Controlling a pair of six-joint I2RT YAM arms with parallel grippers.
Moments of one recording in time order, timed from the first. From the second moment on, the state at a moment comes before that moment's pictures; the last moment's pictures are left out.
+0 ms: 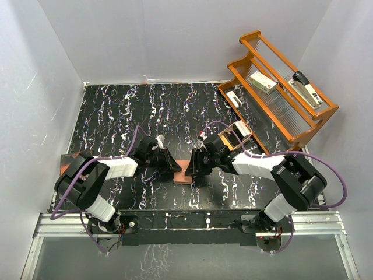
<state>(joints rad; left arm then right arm) -0.55 1.55 0.54 0.21 0.46 -0.94 0.72 1.53 0.70 0.03 -0.37 0.74</state>
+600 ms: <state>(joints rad) -0.56 1.55 0.54 0.21 0.45 -0.94 0.71 1.43 0.76 -0.10 -0.25 0.71</state>
